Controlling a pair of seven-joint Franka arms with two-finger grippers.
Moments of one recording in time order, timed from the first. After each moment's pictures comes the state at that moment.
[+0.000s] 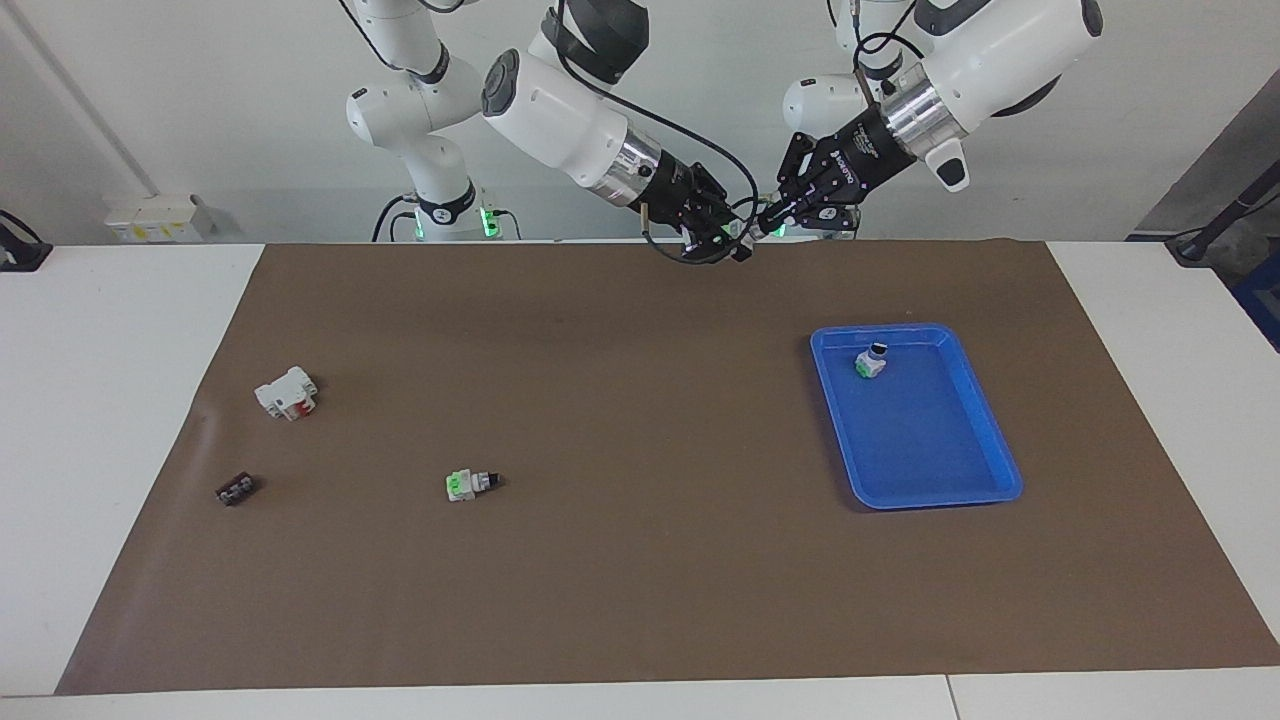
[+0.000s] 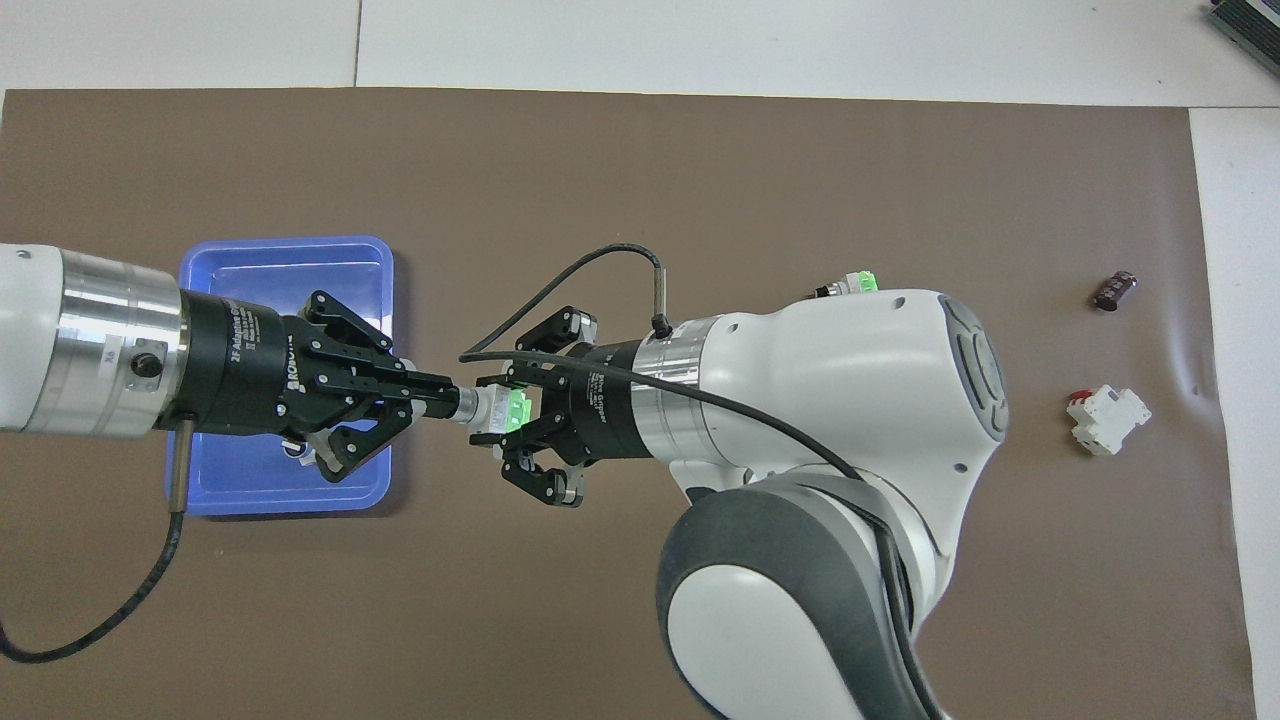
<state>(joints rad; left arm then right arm) -0.01 -0.17 -0.23 -1.81 -0.74 1.70 -2.12 0.53 0.09 0.10 -1.77 0.91 2.23 1.87</state>
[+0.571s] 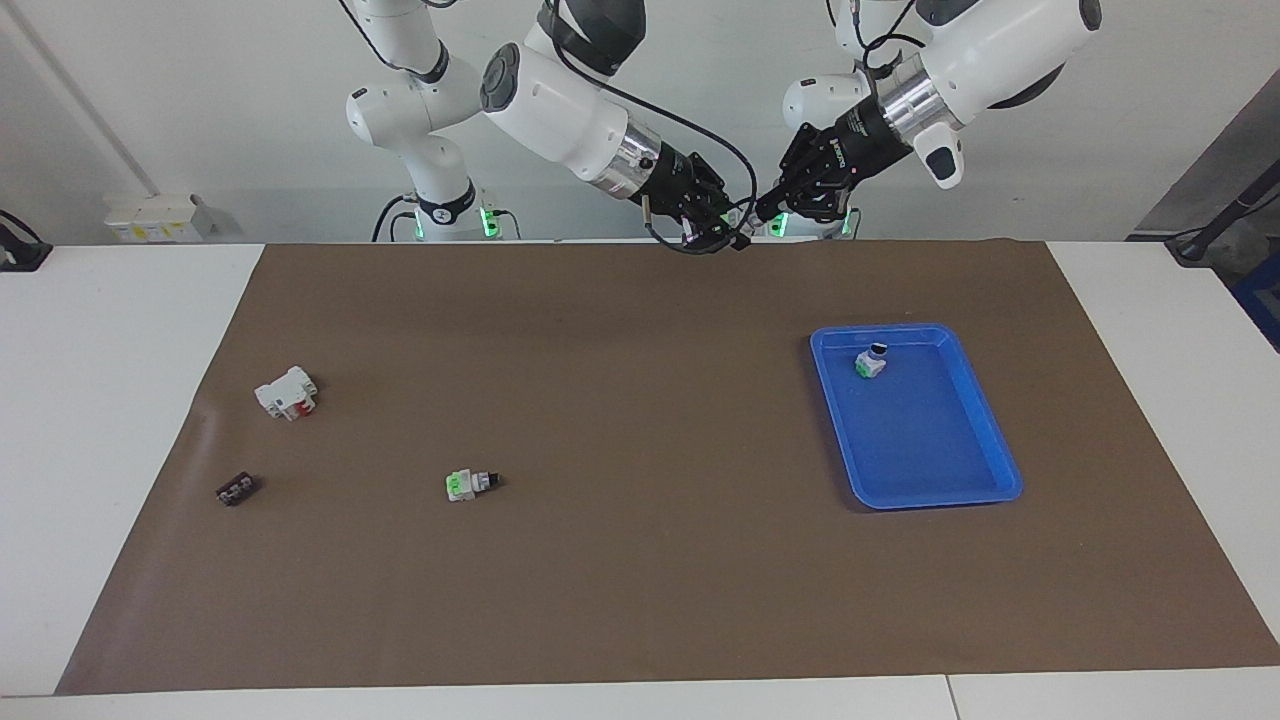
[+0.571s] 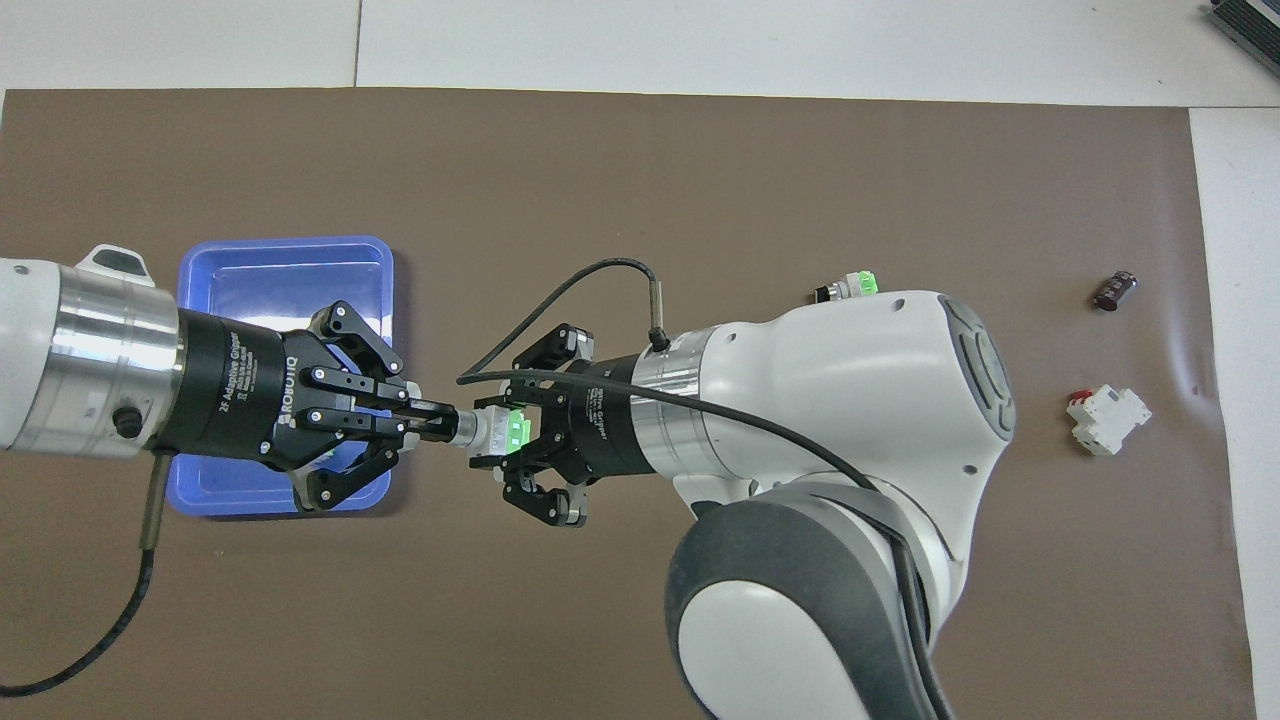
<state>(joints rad) -0.01 -0.18 -0.22 -1.81 -0.74 1.64 -1.75 0.53 0.07 0.10 -1.78 0.91 2.17 1.87</state>
